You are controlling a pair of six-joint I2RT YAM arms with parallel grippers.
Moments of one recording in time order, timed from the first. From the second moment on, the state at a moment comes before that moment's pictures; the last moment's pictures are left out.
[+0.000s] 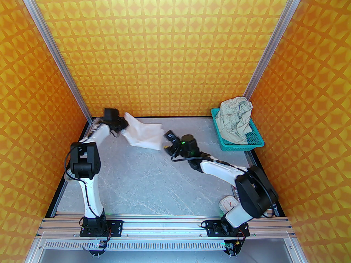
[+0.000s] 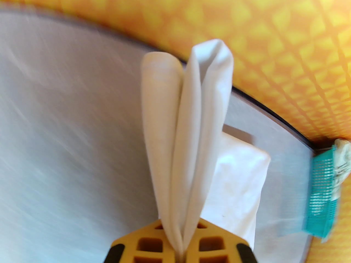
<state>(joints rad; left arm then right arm) 0.08 2.20 1.94 -0.51 0.34 -0.33 0.50 1.54 0.92 0.22 -0.07 -0.20</state>
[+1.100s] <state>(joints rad) 0.36 2.68 2.60 -0.73 0.02 0.04 0.05 1.55 1.48 -0.50 0.28 0.17</state>
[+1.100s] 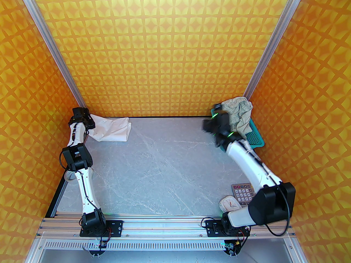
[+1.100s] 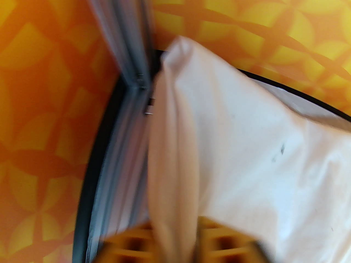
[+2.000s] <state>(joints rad) 0.03 1.99 1.73 -0.49 0.20 -0.24 -0.28 2.53 2.29 -0.54 -0.10 0.41</state>
